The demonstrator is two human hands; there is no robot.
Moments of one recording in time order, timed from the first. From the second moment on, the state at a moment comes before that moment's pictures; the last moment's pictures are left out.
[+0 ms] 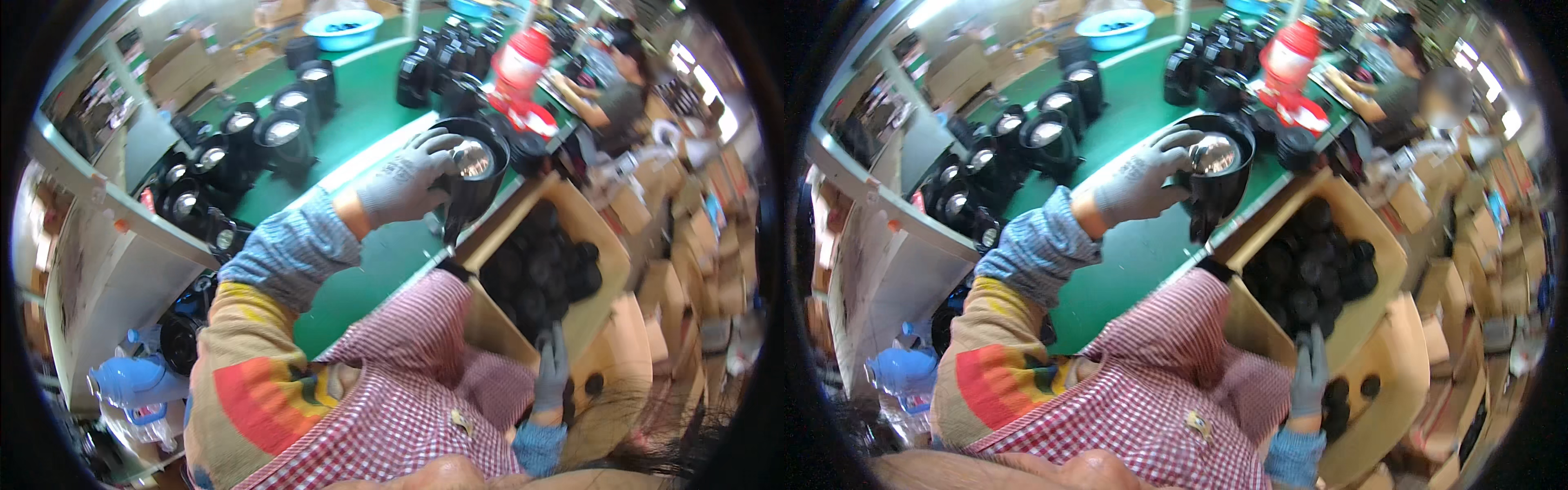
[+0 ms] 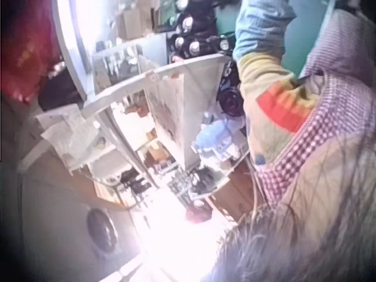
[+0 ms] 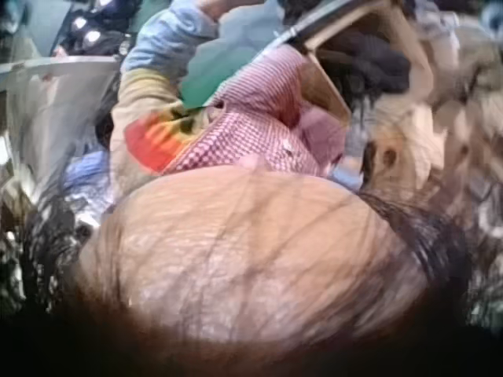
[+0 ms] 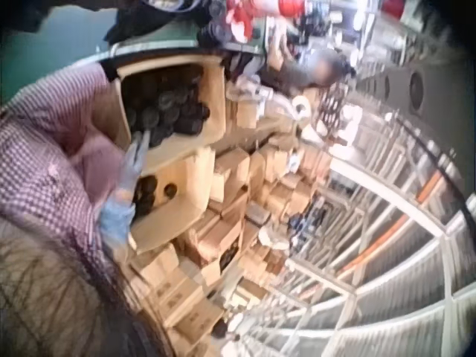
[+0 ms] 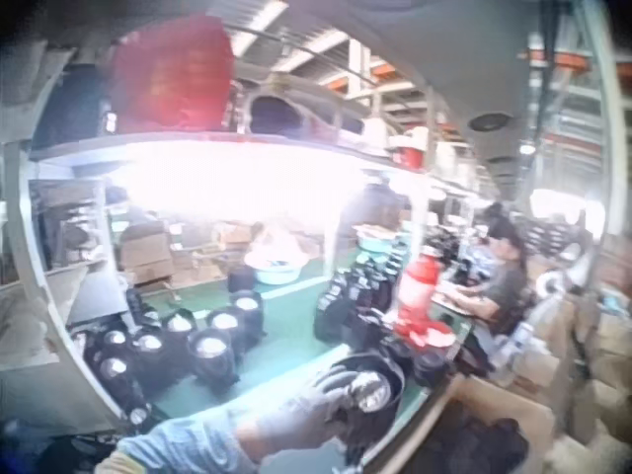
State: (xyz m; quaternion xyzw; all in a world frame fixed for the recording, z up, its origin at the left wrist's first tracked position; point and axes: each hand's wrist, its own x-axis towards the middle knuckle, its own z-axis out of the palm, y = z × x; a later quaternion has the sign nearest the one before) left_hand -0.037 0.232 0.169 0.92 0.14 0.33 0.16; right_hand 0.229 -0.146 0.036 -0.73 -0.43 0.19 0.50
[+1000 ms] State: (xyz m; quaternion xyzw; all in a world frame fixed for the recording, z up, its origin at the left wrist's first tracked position) left_hand 0.053 0.145 0.001 0.86 -0.06 0.13 0.50; right_hand 0.217 -0.164 -0.003 -0.62 -0.73 0.15 0.25
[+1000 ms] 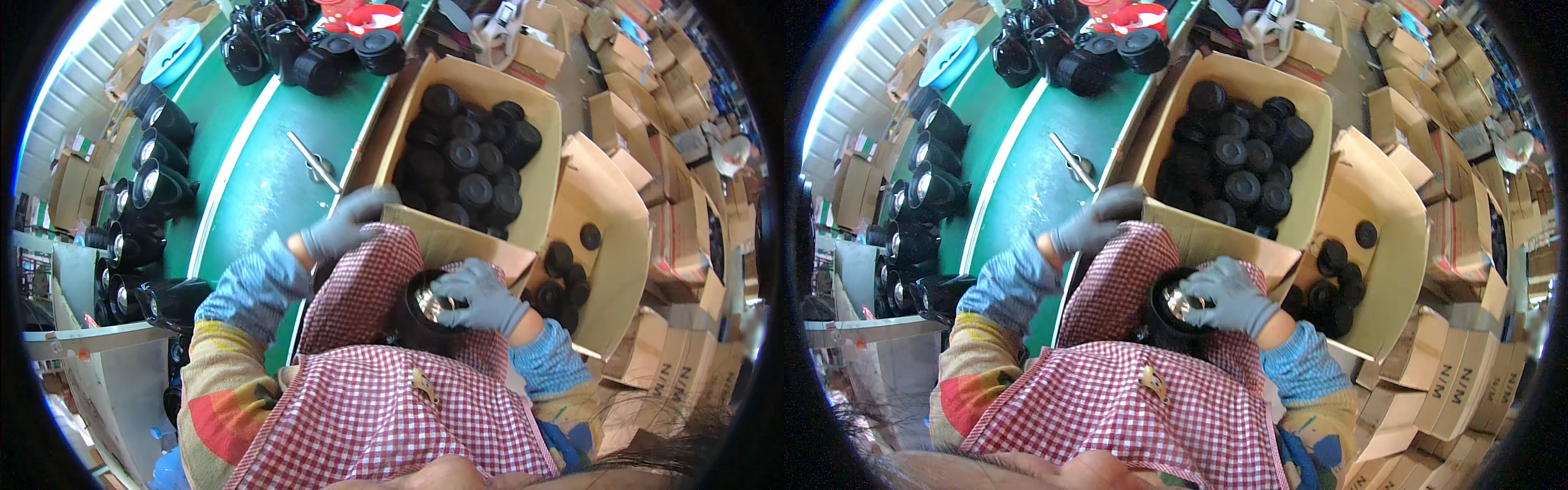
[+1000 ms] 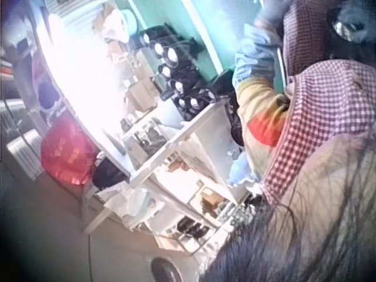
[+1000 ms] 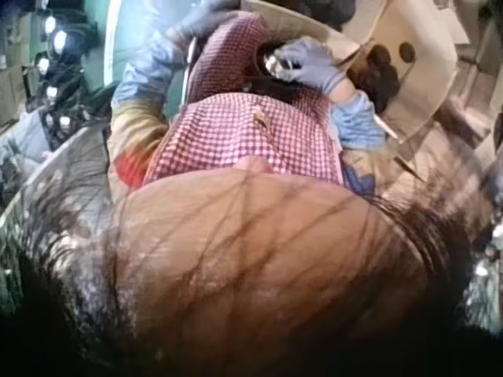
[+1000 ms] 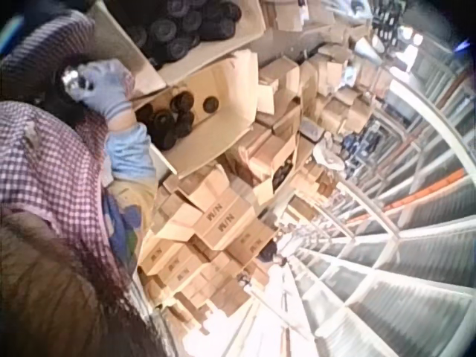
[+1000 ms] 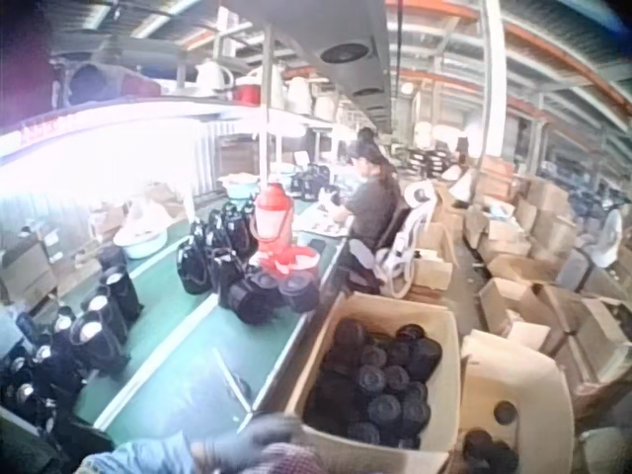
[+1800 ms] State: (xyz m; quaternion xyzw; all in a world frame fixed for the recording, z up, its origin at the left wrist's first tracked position) left_hand 0.140 0.554 -0.101 0.67 0.49 0.26 0.49; right_hand 0.254 -0.160 -0.041 -0.79 -0.34 0.22 0.45
